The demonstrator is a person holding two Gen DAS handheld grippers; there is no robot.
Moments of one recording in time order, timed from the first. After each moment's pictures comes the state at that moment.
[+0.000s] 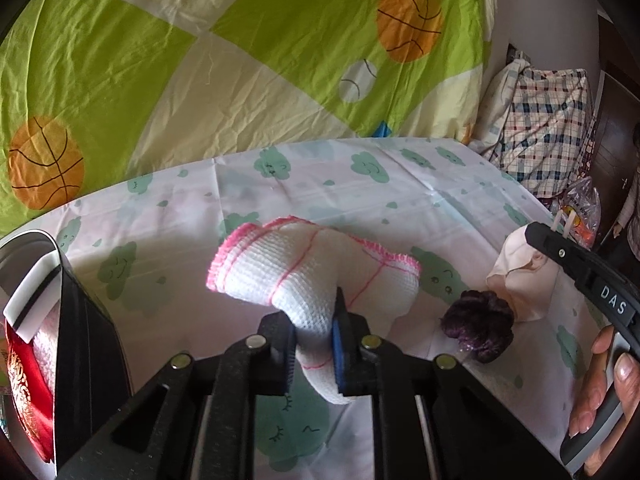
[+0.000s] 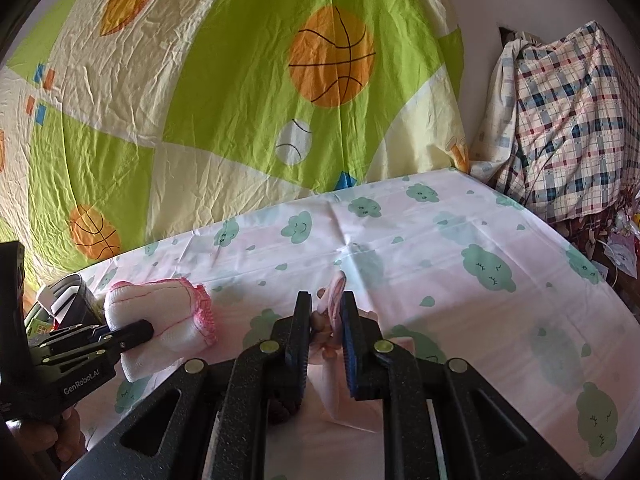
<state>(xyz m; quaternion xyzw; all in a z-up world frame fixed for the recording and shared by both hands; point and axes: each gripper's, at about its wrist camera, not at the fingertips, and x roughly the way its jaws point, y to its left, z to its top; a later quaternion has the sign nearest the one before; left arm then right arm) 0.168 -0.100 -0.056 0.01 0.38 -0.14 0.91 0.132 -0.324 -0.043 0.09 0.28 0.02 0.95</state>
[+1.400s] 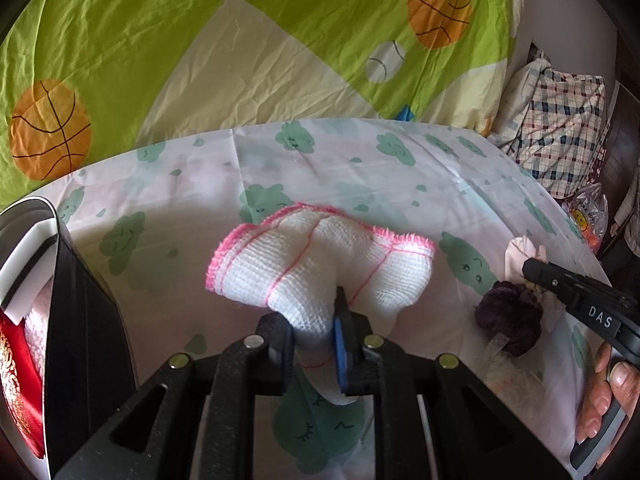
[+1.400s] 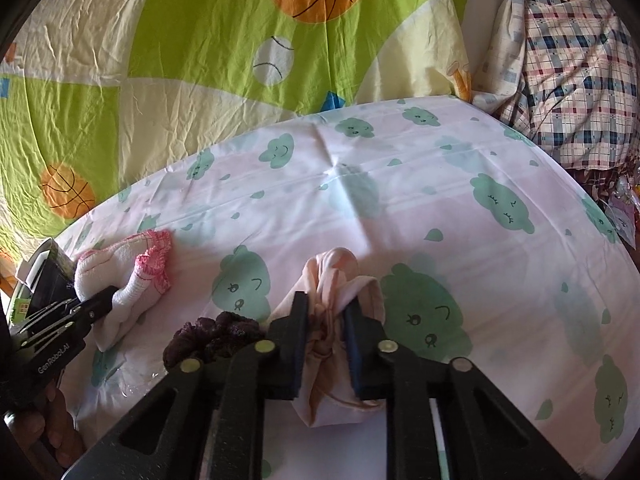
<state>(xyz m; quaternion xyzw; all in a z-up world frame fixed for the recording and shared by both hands) 0.177 -0.084 -0.075 -0.01 0.41 -0.12 0.90 0.155 -0.326 -0.075 0.09 0.40 0.02 0.91</state>
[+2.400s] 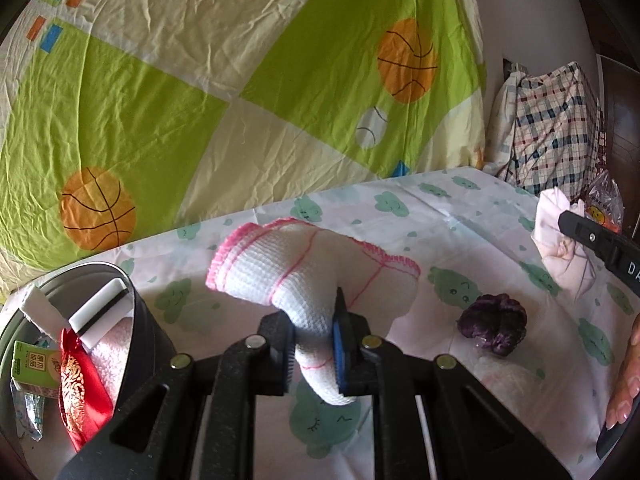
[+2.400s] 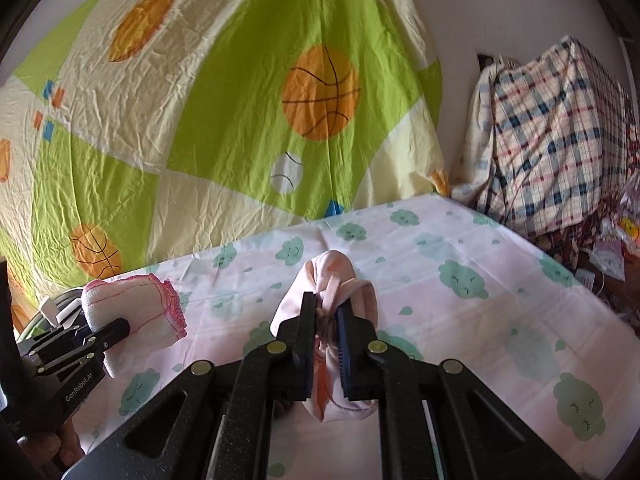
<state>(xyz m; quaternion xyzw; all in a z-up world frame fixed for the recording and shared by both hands) 0.126 -0.093 -0.042 0.06 0.27 -0.08 0.96 0.097 -0.326 -0.033 0.08 0.22 0.00 0.97</state>
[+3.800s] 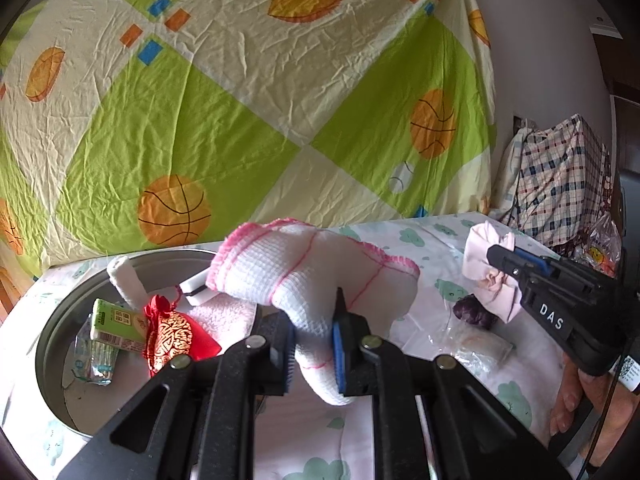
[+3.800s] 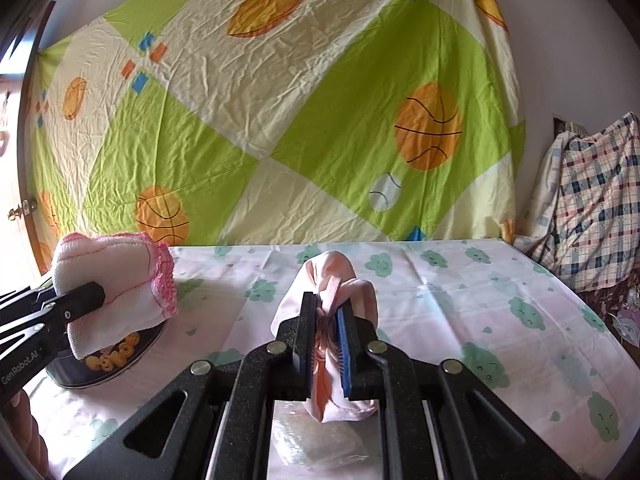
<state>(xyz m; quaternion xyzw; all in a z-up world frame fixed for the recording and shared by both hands) 0.030 -0.033 -0.011 0.01 0.20 -0.04 0.98 0.067 -0.237 -0.026 0.00 0.18 0.09 0.98</state>
